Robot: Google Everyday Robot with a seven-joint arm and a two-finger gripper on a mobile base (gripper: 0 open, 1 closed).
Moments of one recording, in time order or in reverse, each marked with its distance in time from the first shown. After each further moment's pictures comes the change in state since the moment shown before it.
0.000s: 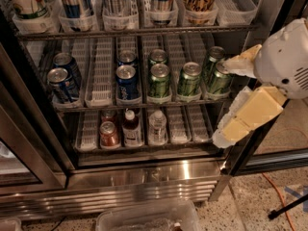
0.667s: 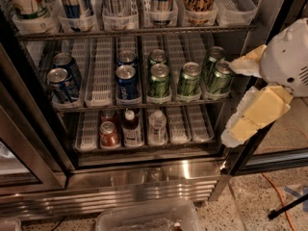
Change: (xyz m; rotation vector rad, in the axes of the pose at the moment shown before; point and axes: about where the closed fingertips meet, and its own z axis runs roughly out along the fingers) arm 0.016 -0.011 -0.003 0.006 0.059 -0.009
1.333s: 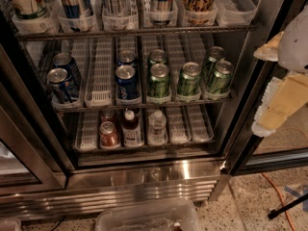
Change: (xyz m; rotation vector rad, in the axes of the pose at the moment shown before) arm 0.038 -0.037 -0.028 0.101 0.277 -0.076
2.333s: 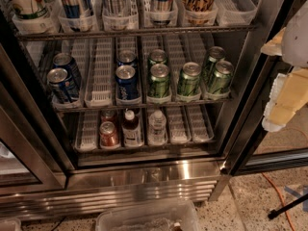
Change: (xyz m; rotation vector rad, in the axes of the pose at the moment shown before) arm 0.017 -0.015 -0.003 0.027 0.102 -0.026
